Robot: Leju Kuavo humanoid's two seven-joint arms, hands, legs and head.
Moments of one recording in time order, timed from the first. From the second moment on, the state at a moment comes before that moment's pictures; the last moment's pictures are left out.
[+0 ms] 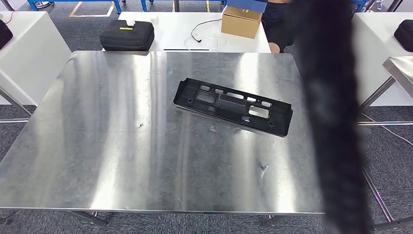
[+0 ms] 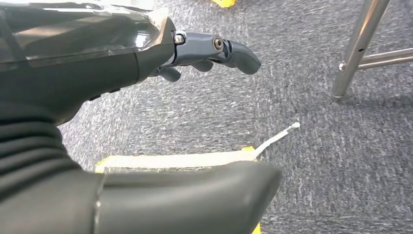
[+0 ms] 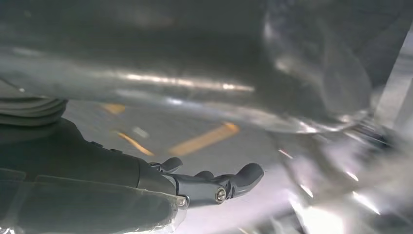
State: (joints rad) left arm -0.05 -0.16 0.46 -0.21 -0.61 0.58 -0.26; right arm 0.00 -0.40 -0.82 -0.59 0.57 -0.45 -0.23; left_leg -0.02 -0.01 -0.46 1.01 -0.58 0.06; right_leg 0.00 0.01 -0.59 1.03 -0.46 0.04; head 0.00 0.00
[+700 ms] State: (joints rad) left arm -0.04 -0.14 0.51 -0.19 -0.58 0.58 -0.22; right arm -0.02 0.02 -0.70 -0.19 0.82 -0.37 0.02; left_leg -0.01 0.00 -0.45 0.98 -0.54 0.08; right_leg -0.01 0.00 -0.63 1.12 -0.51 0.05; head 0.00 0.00
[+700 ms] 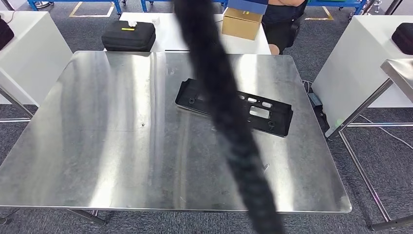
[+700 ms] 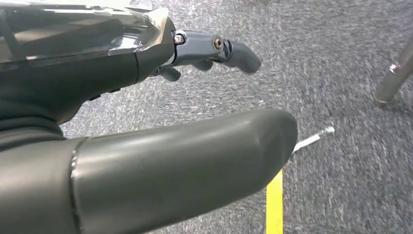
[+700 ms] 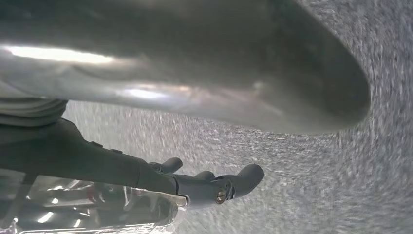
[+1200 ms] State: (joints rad) left arm -0.04 -0.14 0.51 -0.19 -0.60 0.60 -0.19; right arm -0.04 0.08 -0.51 -0.18 0.99 -0.37 0.05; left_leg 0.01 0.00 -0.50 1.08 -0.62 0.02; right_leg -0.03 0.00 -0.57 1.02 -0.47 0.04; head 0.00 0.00
